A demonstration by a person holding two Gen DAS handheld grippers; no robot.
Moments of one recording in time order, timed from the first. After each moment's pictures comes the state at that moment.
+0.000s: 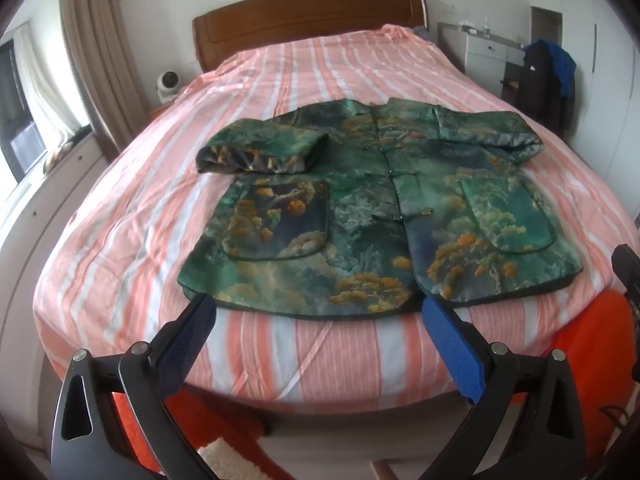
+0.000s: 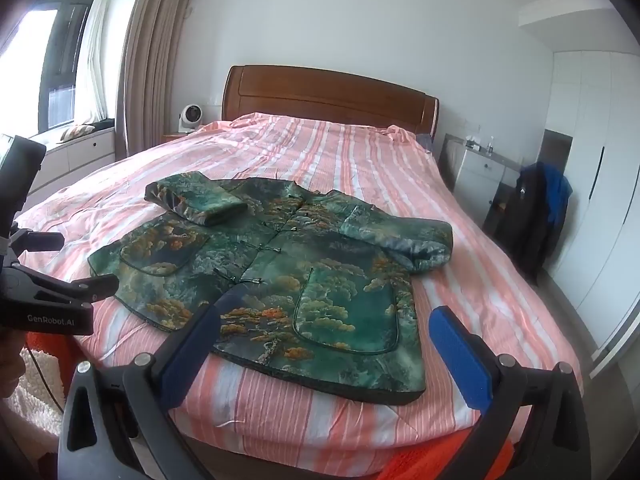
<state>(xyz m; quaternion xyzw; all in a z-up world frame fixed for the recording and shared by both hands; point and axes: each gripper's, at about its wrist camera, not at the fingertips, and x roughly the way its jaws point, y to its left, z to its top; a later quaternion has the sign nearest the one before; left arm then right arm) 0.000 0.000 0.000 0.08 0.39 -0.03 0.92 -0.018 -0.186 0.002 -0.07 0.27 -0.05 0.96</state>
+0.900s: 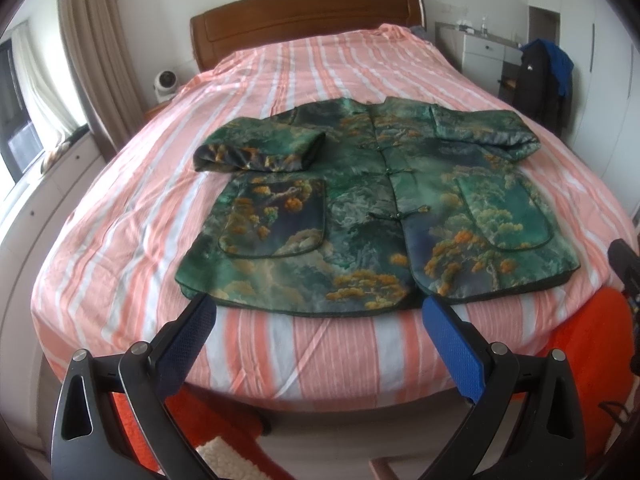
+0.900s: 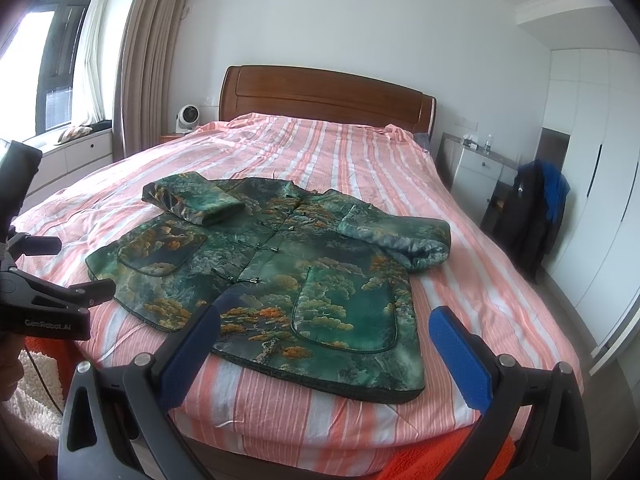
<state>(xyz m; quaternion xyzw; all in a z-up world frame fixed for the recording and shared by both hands) -0.003 -0.001 -0.001 0.07 0.38 -0.04 0.92 -0.018 -0.187 -0.001 -0.07 0.27 -0.06 0.96</state>
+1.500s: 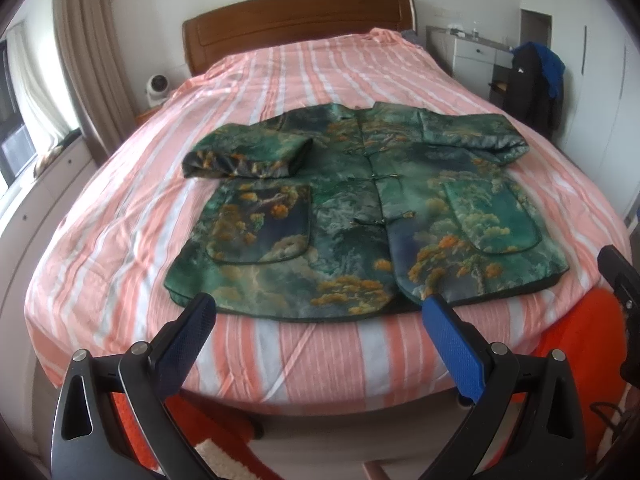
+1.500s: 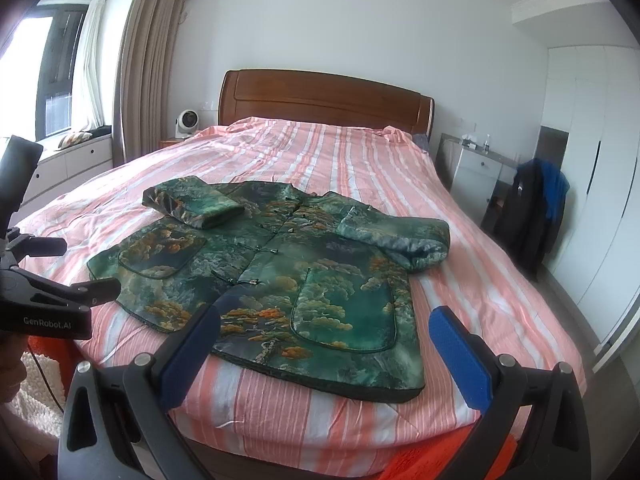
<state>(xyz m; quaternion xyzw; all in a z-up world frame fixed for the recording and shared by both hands) -0.006 -0.008 0.004 0.06 0.38 -0.06 0.92 -0.022 -0.190 0.000 -0.06 0.26 -0.06 0.96</state>
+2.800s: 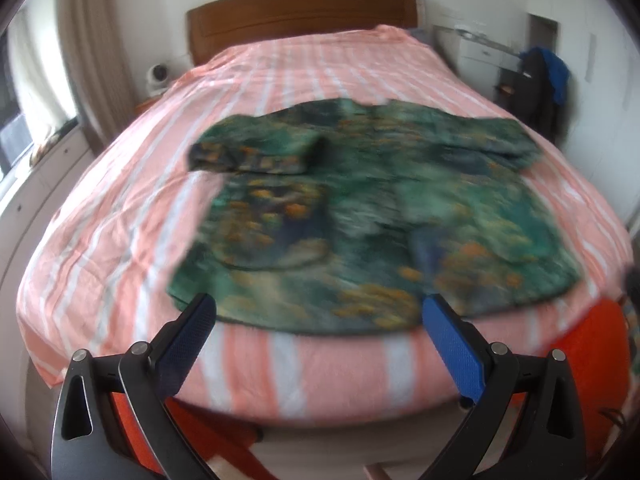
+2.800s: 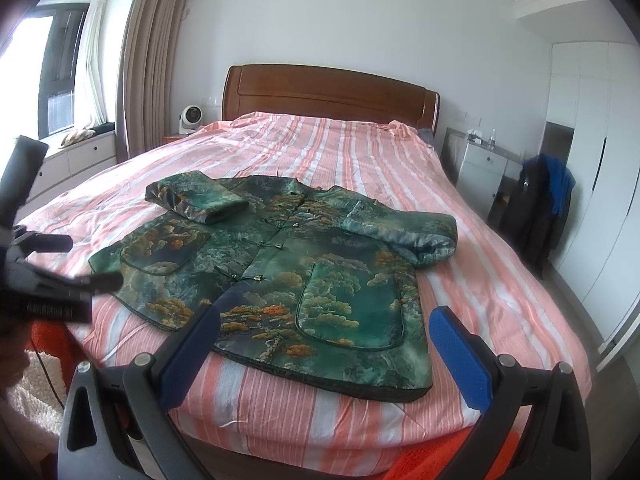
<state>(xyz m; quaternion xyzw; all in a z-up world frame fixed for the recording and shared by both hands) 0.040 0.039 -0.004 0.05 0.38 -0.04 0.92 -0.015 -0.194 -0.004 -0.05 0.27 -0.05 0.96</state>
